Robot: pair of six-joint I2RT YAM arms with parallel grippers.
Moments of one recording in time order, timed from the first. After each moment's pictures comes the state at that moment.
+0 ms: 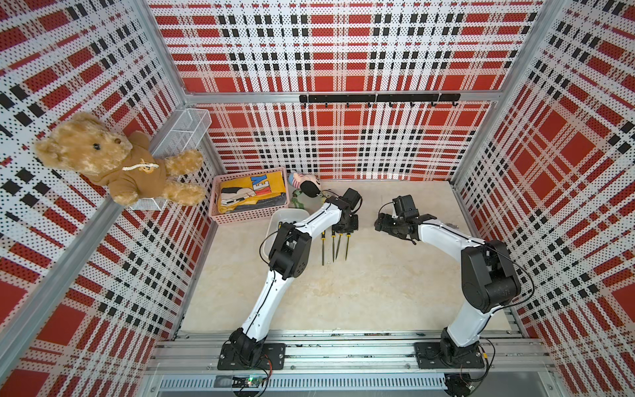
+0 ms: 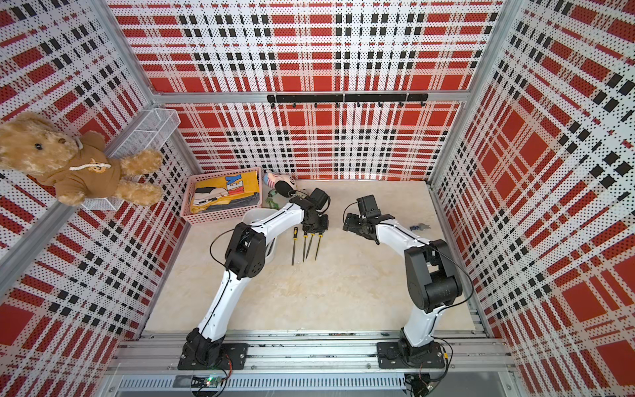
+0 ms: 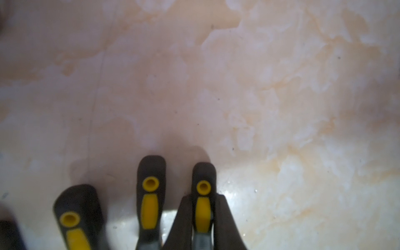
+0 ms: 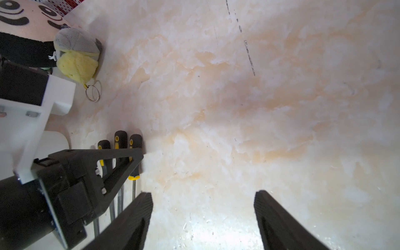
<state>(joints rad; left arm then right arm) -0.61 2.48 2.16 -0.87 0.04 -0.54 0.31 1.76 1.18 -0.32 -0.07 0.57</state>
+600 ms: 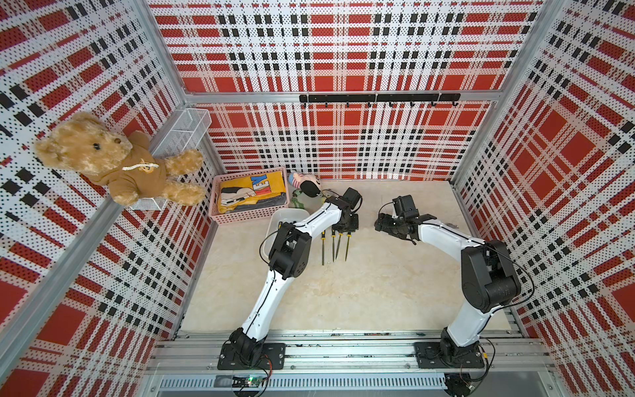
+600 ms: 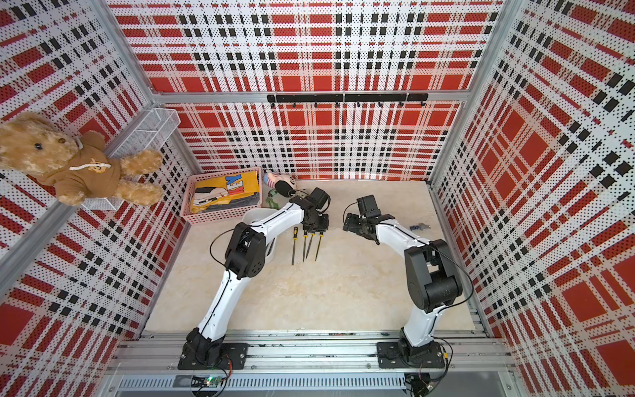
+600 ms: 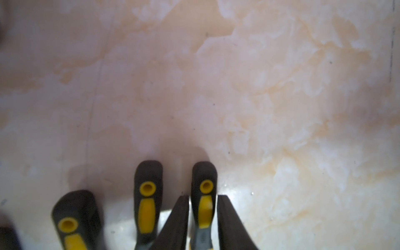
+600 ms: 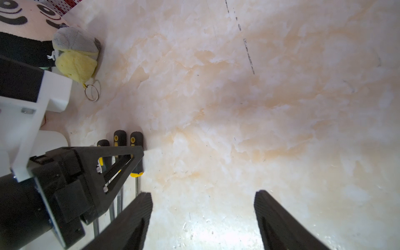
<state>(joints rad) -0.60 2.48 2.16 -0.85 0.05 -0.54 0.31 1.75 1.18 -0.32 -0.07 0.58</state>
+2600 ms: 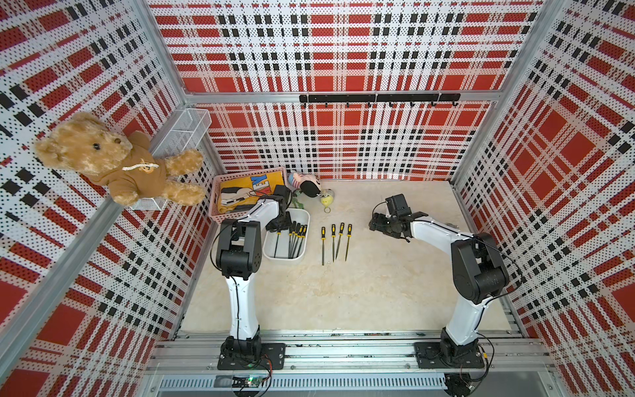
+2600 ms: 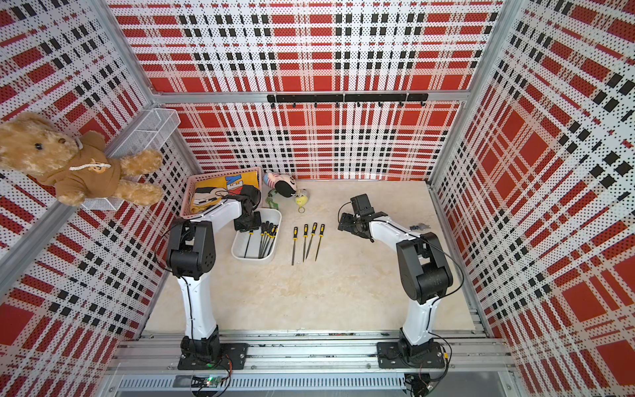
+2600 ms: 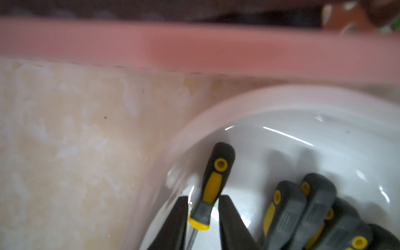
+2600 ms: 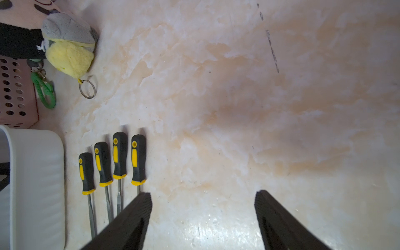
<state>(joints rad) -0.12 2.14 1.62 -0.77 -0.22 -0.37 0.35 1.85 1.26 -0.33 -0.07 0.58</state>
